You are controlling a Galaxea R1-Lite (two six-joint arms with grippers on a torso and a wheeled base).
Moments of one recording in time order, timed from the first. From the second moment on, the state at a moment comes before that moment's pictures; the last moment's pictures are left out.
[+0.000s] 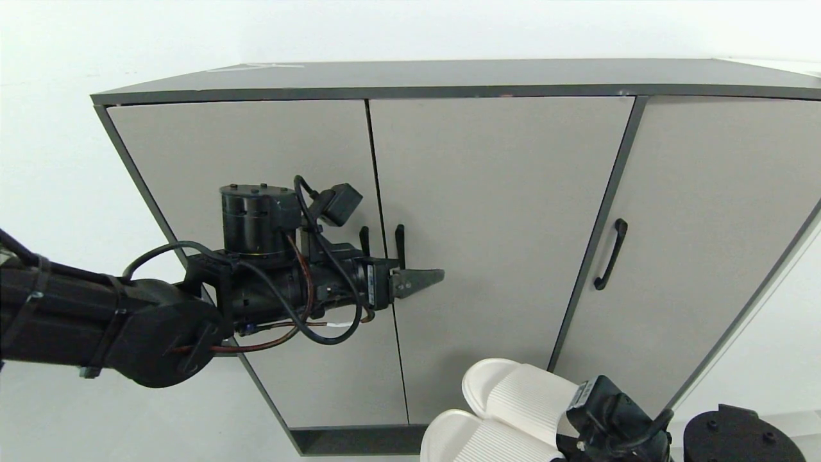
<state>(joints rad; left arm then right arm) -0.47 1.77 -0.88 -0.63 -0.44 -0.17 0.99 1.74 -0.17 -1.25 -0.12 0.06</state>
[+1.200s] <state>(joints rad) -0.59 1.63 -0.61 -0.85 -0.45 -0.22 0.99 1.74 -0.06 -1.42 0.03 0.05</state>
